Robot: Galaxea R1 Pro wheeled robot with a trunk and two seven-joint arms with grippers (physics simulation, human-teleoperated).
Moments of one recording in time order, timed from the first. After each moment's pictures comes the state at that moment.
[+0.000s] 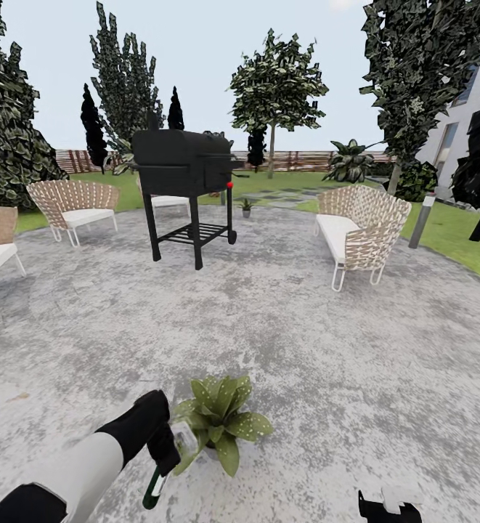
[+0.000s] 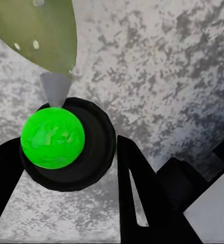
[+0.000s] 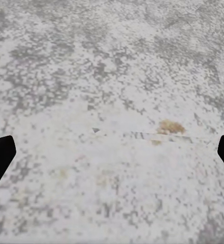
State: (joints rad) left arm -0.76 0.00 -0.39 -0.42 -0.75 0.72 -0.94; right arm -0.39 -0.08 -0.60 -0.17 0.54 -0.39 -0.10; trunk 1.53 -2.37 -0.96
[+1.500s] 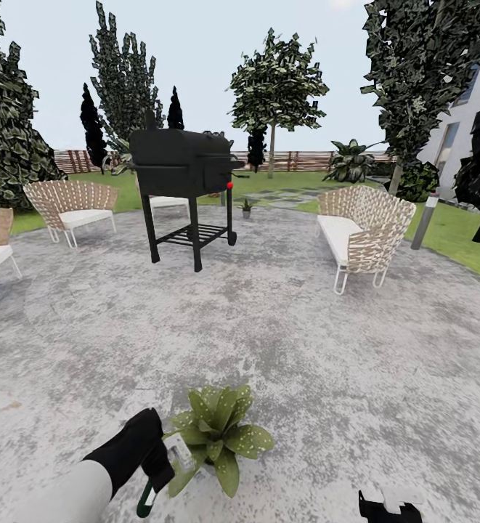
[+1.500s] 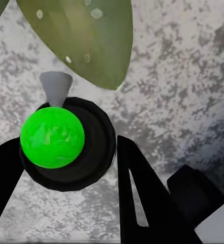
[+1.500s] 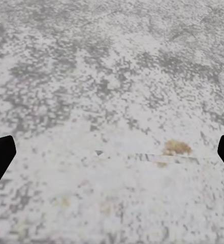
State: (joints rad) left arm -0.64 0.02 -0.34 -0.52 -0.73 0.71 -0.82; right arm -0.39 -0.08 -0.60 -0.17 0.54 -0.39 -0.10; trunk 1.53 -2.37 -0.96
